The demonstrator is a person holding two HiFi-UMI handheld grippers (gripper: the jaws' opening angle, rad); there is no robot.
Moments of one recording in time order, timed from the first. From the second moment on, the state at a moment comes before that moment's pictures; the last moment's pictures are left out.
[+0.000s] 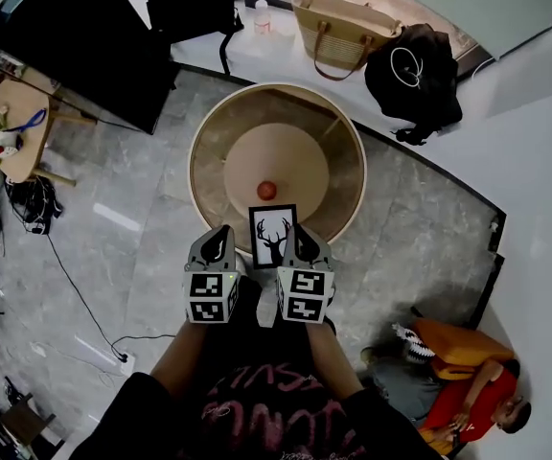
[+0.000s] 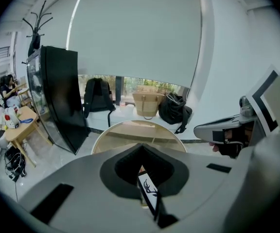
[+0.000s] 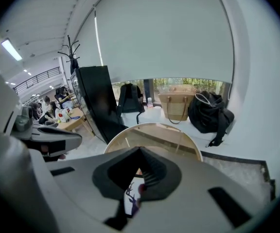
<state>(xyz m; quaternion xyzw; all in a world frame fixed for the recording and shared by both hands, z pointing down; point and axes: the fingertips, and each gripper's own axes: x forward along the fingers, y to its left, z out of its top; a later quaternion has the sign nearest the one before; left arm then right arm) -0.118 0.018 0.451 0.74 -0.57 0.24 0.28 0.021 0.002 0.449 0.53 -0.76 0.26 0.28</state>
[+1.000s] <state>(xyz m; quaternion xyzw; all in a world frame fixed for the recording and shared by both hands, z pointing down) -0.142 -0.015 0.359 0.77 -0.57 0.19 0.22 0.015 -0.039 0.331 0.57 -0.77 0.19 0.19</state>
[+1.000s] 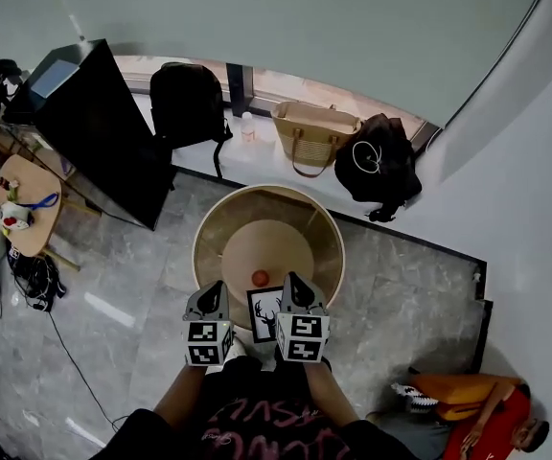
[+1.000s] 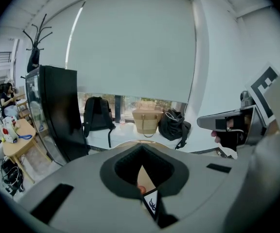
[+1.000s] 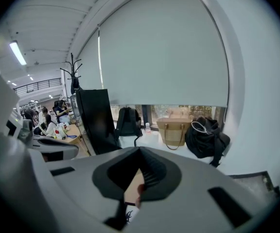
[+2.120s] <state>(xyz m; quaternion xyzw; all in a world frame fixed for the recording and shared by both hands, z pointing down) -0.173 -0.062 0.194 0.80 -0.58 0.07 0.14 0.004 -0.061 0.171 0.61 -0.78 0.08 0.11</state>
